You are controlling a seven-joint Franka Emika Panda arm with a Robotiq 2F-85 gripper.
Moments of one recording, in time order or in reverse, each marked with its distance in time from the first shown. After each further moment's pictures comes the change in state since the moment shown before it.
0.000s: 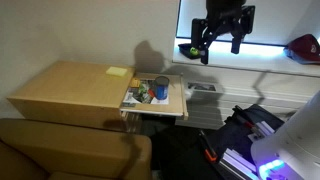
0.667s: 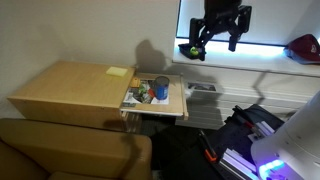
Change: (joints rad) arm -0.033 0.014 -0.013 -0.014 -0.057 0.074 0.052
